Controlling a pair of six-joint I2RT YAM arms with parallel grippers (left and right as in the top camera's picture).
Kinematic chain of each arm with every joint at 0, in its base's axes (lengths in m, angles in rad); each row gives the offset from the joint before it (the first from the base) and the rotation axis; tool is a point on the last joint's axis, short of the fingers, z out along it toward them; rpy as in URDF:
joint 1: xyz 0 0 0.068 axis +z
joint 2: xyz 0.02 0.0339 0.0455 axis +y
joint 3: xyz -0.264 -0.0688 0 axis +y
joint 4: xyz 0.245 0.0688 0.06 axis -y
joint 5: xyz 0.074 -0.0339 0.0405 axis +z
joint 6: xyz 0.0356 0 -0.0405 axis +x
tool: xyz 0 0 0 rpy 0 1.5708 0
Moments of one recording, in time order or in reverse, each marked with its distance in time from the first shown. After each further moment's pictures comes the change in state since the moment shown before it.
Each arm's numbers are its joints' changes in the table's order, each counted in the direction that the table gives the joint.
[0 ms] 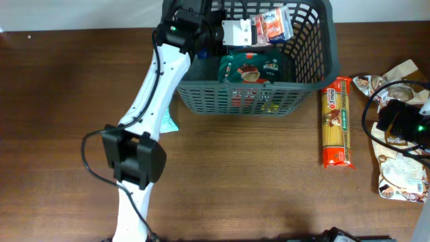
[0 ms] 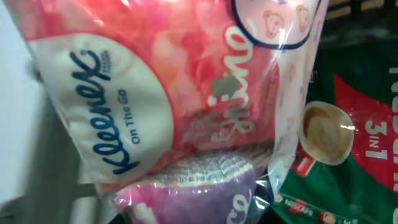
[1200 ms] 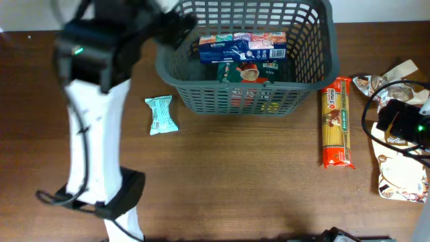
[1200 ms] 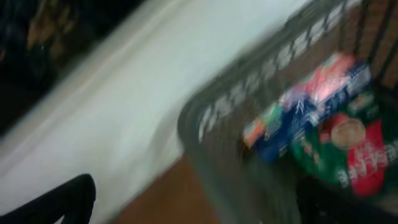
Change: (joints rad) left arm 0.074 -0.267 -0.501 -0.597 0.497 -0.705; right arm 0.000 0.000 0.000 0.000 0.000 0.000
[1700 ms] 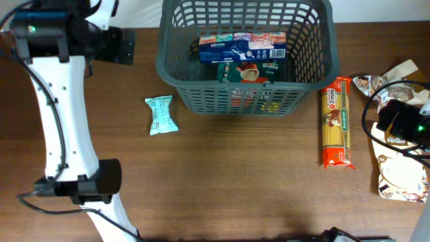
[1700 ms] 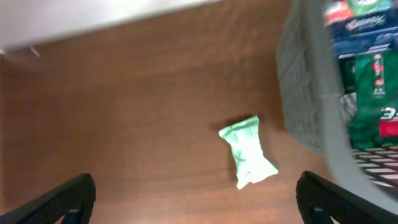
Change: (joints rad) left arm 0.315 0.028 0.184 -0.238 -0.059 -0.312; right arm 0.000 0.000 0.000 0.000 0.000 0.000
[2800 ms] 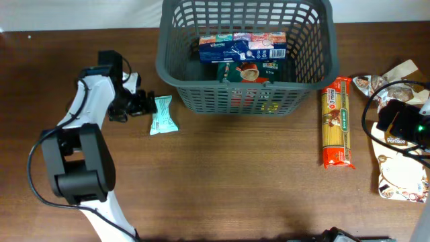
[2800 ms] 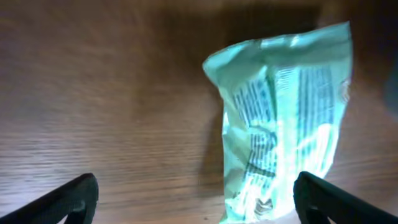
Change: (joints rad) left arm 0.077 0.008 1.129 0.683 -0.192 -0.171; right arm 0.000 0.000 0.000 0.000 0.000 0.000
